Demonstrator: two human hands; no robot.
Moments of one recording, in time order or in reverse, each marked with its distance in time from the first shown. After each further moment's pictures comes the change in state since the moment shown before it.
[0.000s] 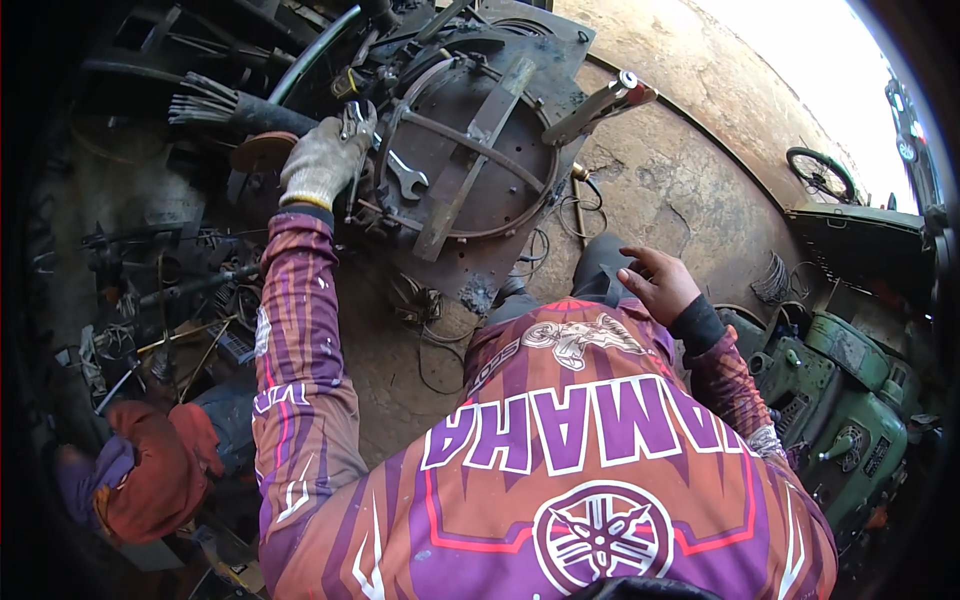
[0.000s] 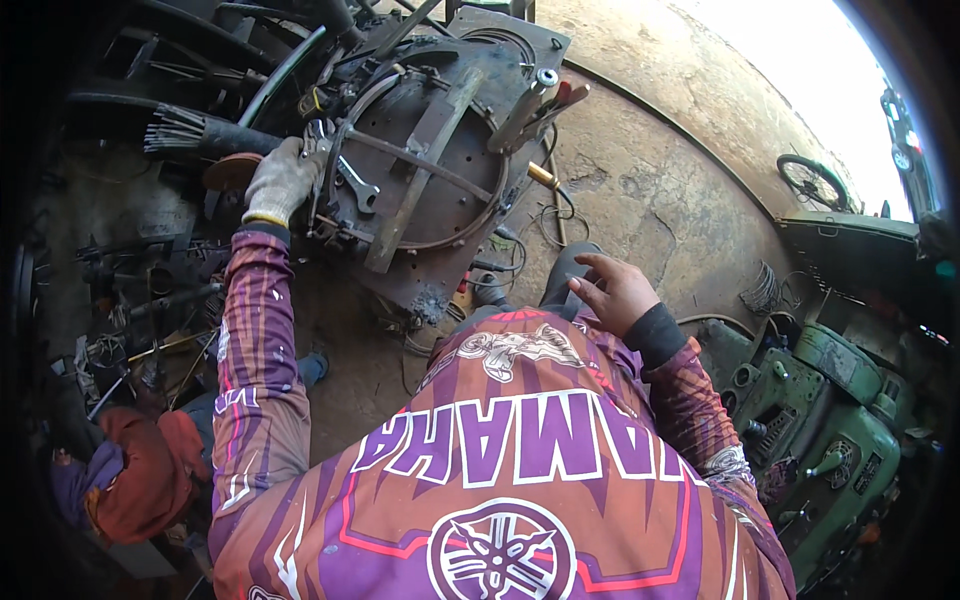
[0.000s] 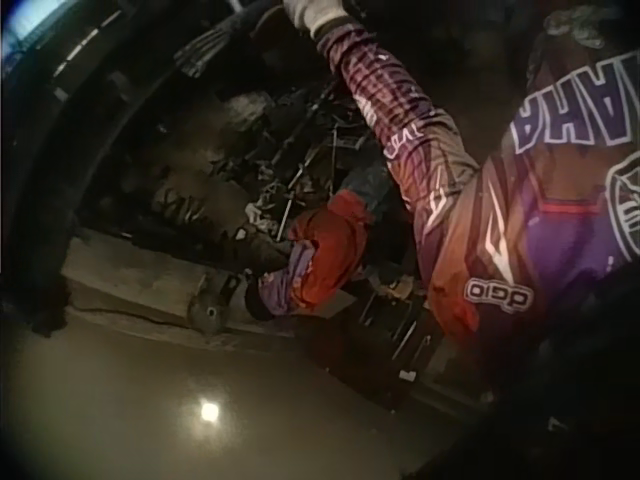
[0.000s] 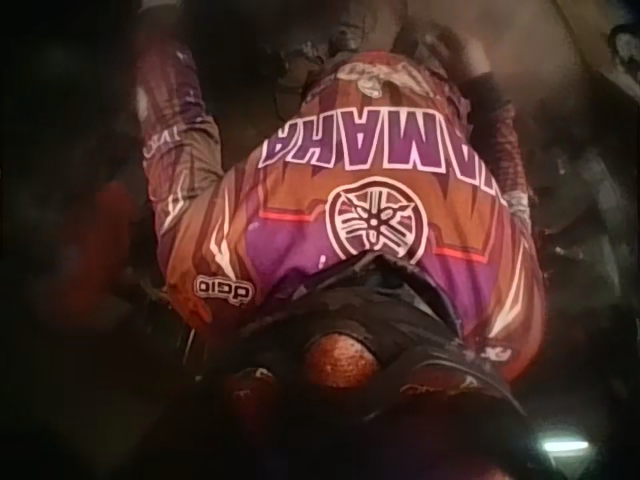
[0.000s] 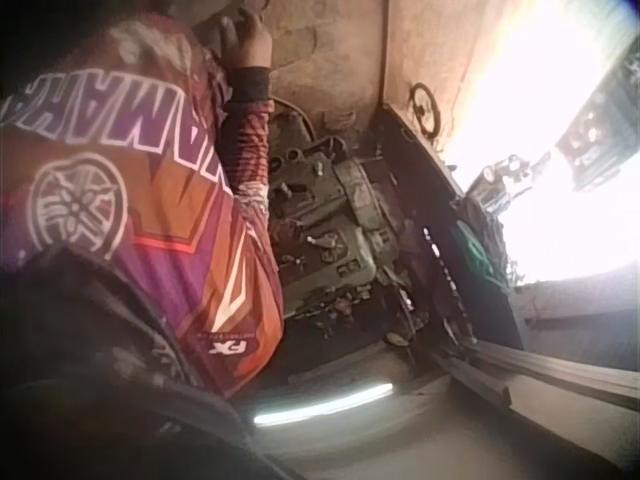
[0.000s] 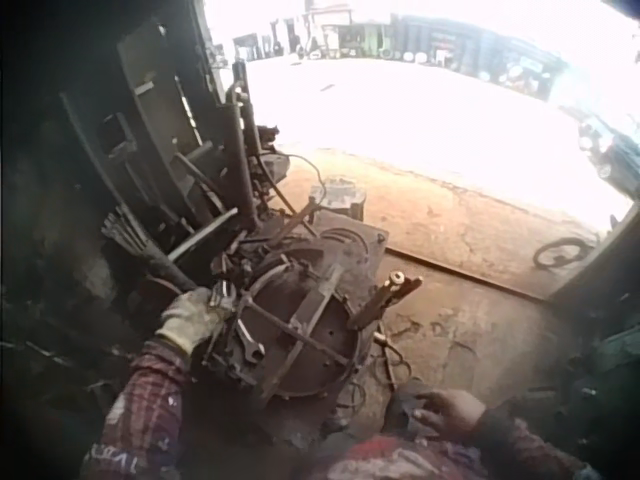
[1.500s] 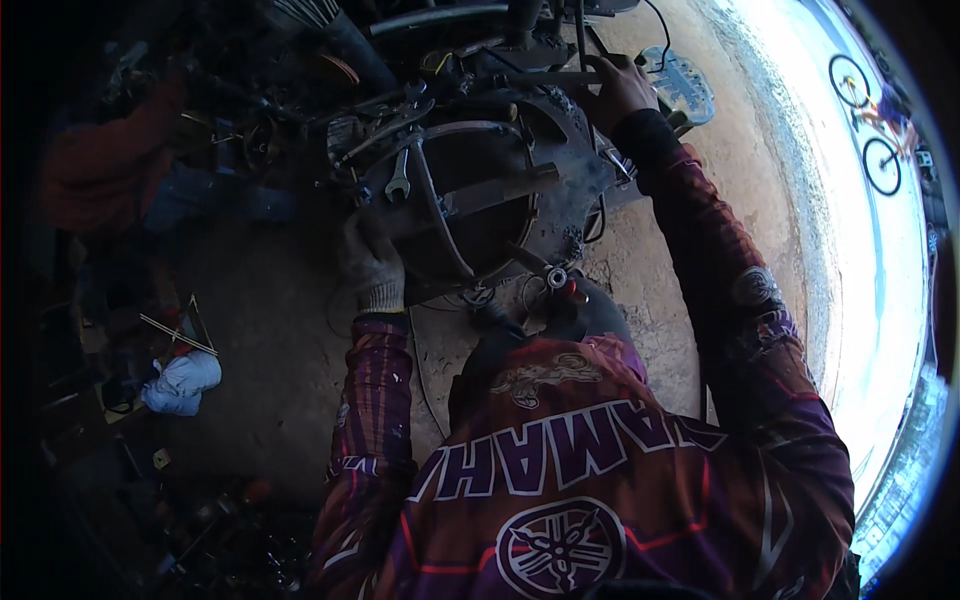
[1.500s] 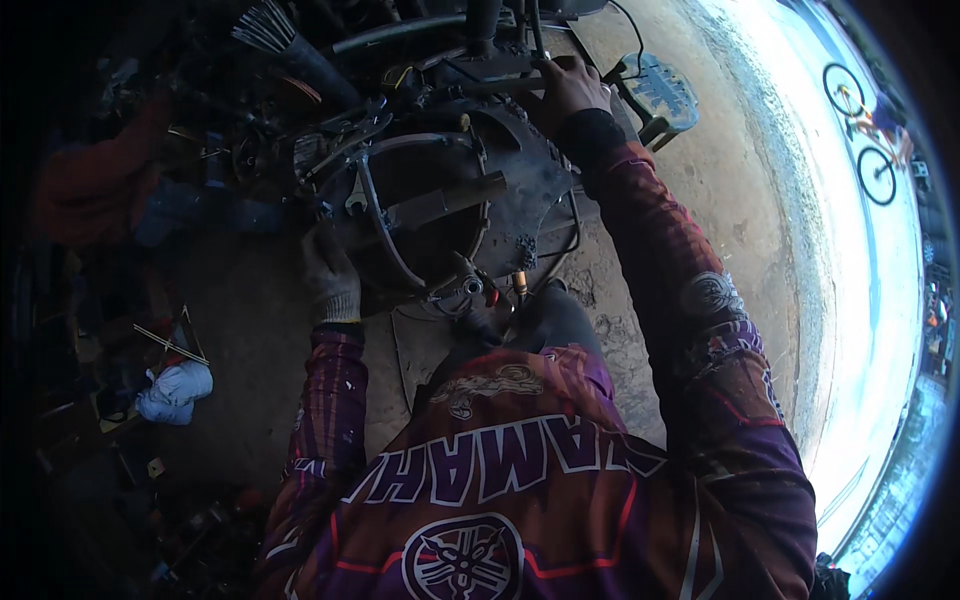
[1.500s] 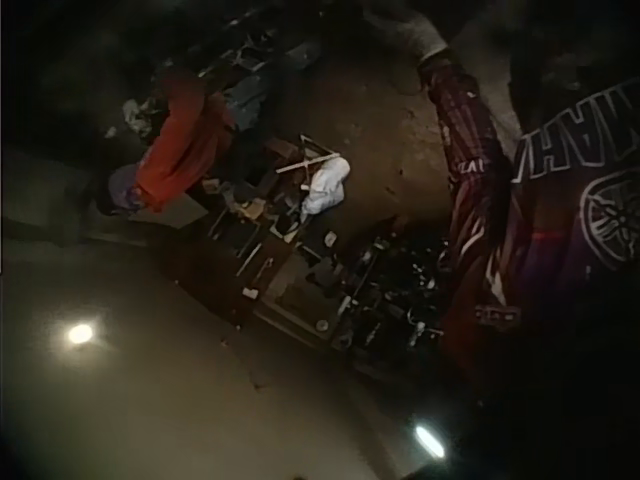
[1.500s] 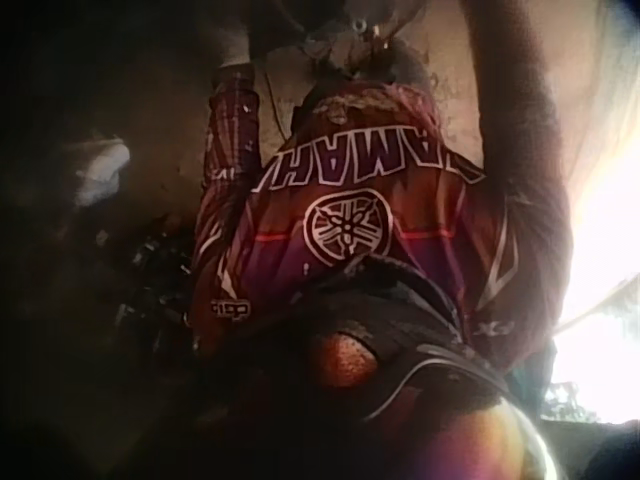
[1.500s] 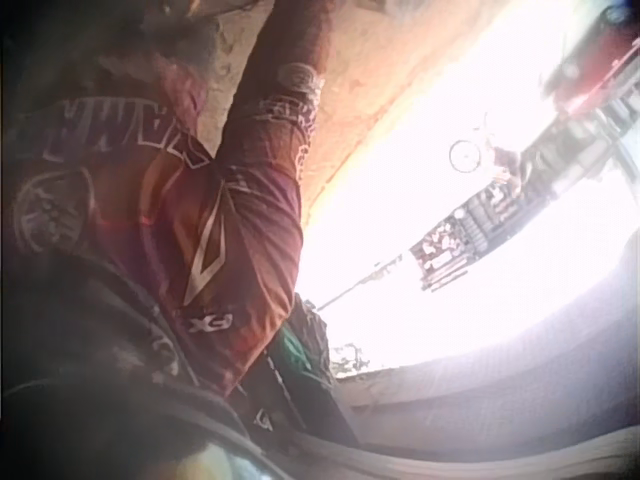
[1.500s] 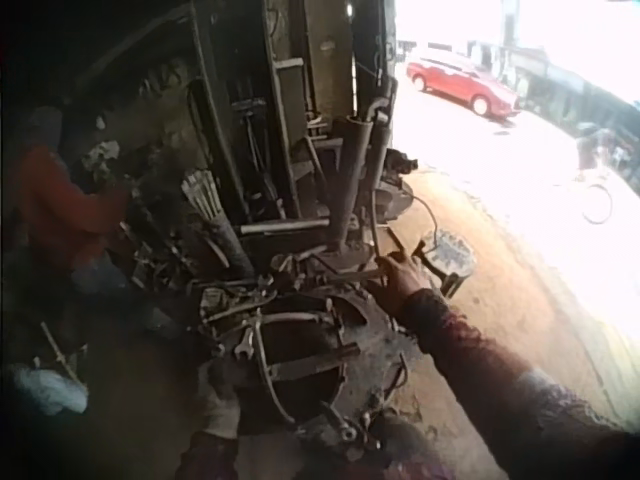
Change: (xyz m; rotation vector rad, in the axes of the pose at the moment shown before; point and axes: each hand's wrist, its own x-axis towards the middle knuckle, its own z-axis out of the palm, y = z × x) left_hand -0.138 0.127 0.154 -0.550 0.987 -0.671; right_hand 0.404 -0.174 -0.111 -0.500 0.224 -0.998
